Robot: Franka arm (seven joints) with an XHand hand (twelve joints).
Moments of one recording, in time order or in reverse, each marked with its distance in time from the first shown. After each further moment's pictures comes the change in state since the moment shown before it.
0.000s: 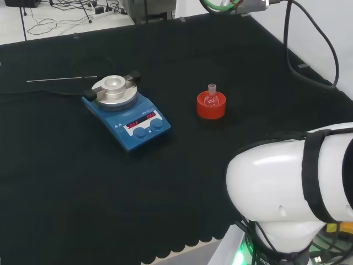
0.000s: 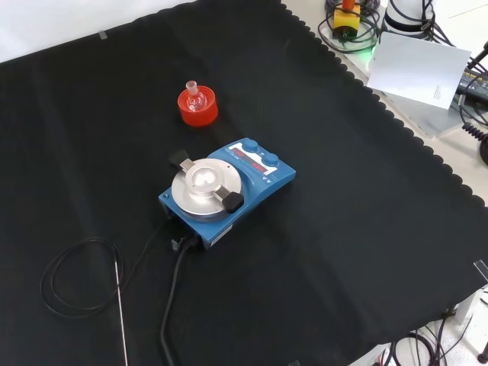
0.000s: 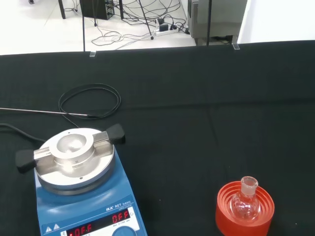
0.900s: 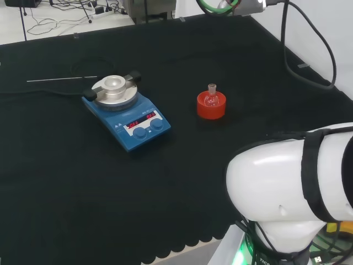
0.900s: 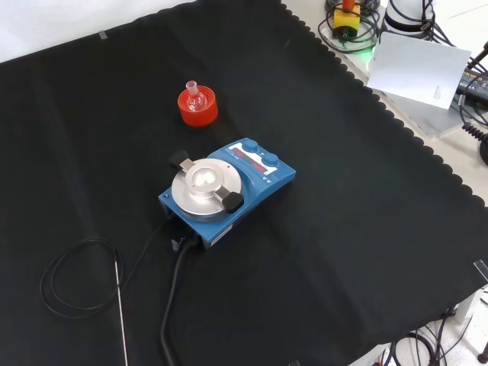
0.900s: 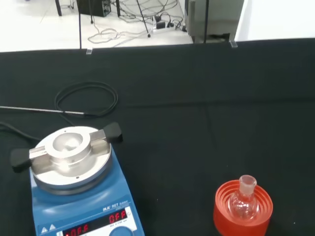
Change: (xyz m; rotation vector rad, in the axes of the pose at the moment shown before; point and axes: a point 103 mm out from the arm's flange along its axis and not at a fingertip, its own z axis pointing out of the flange) arm 0.001 0.004 0.004 -0.001 -0.008 0.011
